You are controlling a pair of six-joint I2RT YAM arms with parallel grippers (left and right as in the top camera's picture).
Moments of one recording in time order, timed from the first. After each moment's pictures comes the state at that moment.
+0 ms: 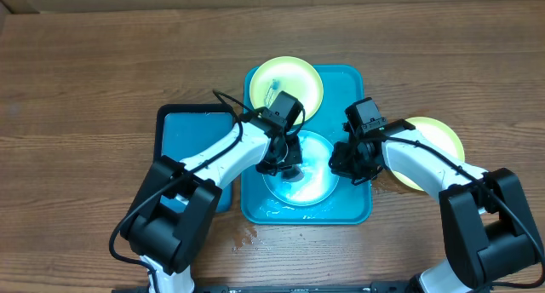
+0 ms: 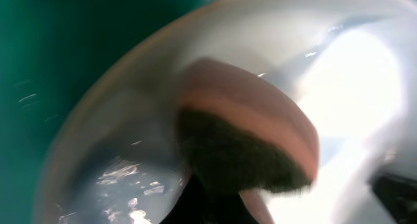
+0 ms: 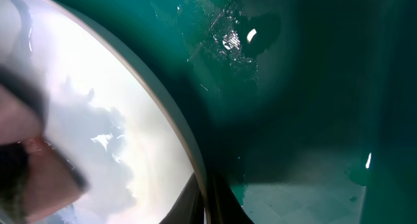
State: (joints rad) left arm -0.56 1.92 1.23 -0.72 0.17 -0.73; right arm 0.35 1.75 0.96 -0.63 -0.27 0.52
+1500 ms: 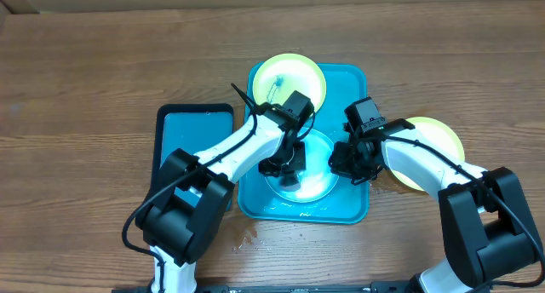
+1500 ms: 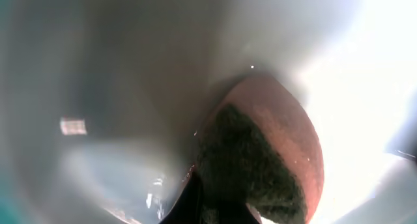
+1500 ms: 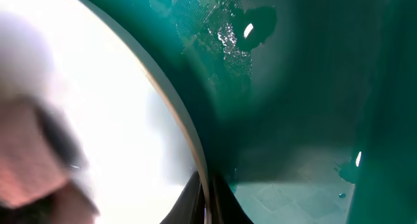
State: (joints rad) left arm -0.62 2.00 1.34 -0.90 0.12 -0.64; right arm 0.35 1.76 0.96 -0.64 -0.27 0.53
